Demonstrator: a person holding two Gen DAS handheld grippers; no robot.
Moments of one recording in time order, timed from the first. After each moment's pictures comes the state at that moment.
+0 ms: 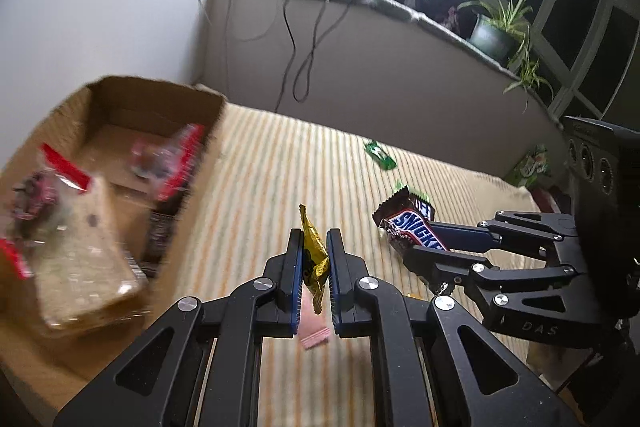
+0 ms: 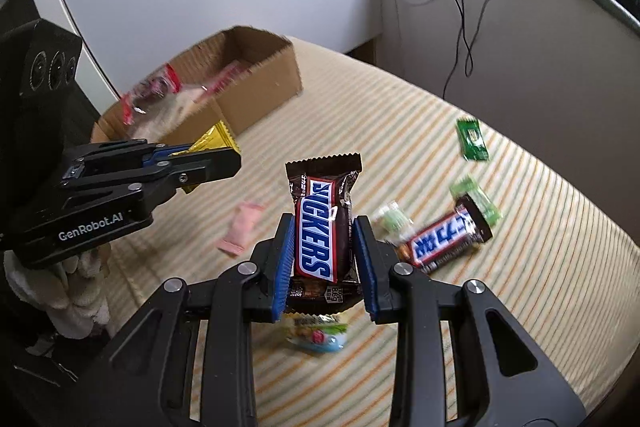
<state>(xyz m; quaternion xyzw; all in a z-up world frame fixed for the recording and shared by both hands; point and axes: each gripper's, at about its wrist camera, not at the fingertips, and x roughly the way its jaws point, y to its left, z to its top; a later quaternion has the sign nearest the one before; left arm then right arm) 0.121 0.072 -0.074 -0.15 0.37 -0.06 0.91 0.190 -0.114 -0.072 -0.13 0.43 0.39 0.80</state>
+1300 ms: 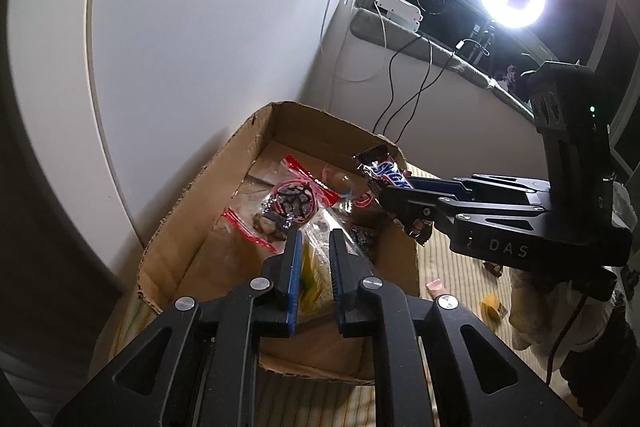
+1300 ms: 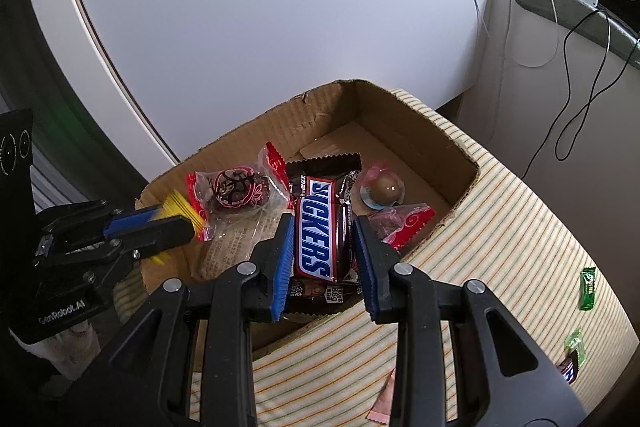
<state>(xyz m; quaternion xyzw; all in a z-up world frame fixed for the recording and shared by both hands) 0.055 0.202 -0.067 -0.19 0.33 0.05 0.92 0.185 0.066 -0.056 -0.16 0.41 0.46 0.77</state>
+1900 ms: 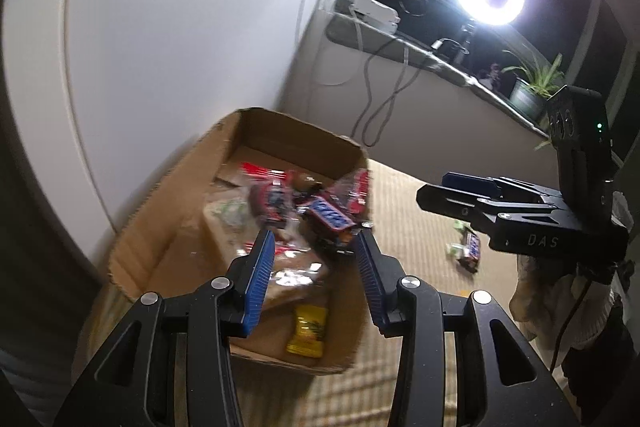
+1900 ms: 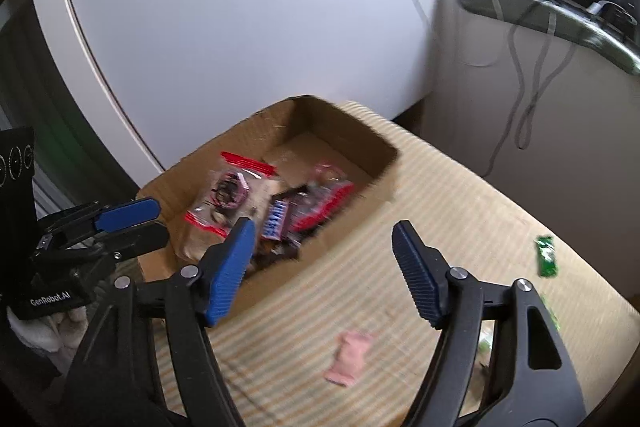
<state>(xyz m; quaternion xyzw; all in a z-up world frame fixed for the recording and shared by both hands) 0.049 0.169 -0.053 -0.18 0.32 0.02 0.93 0.189 -0.014 -0.029 -0.12 0.39 0.42 0.82</state>
